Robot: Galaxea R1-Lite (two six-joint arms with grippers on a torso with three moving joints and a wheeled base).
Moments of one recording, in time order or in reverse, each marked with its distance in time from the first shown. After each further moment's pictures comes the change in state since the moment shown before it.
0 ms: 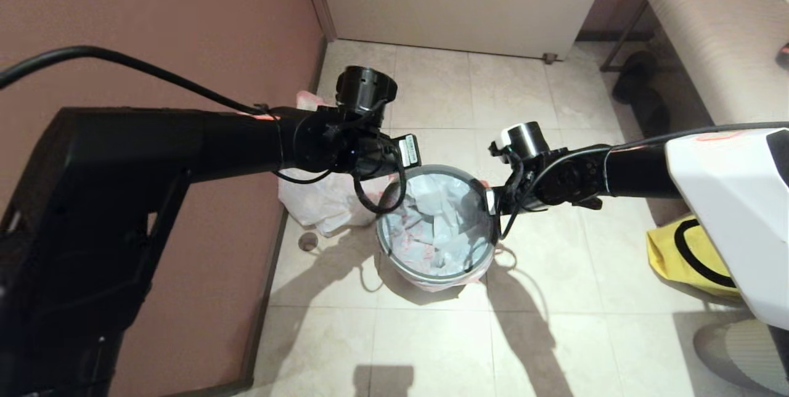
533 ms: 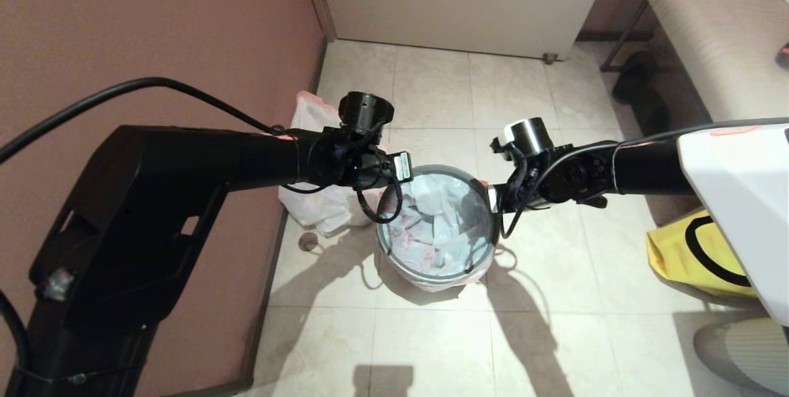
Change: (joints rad) left arm 0.040 0.087 -0.008 -0.034 0.008 0.071; right arm 0.006 -0.030 0.029 -0.007 -0.002 -0.007
